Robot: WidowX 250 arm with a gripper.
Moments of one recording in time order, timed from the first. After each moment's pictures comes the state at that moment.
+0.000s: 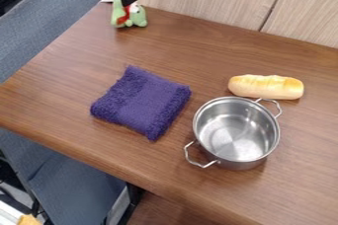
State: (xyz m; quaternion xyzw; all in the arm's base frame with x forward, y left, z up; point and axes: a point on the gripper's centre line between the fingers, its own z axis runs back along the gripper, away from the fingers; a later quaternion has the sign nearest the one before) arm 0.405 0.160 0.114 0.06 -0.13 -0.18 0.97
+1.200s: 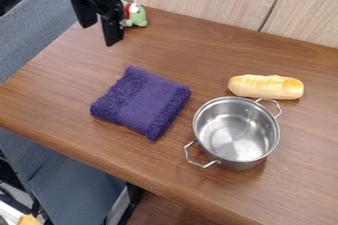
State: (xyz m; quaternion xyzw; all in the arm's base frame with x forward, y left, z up) arm 0.315 0.113 0.108 0.07 -0.08 -0.14 0.99
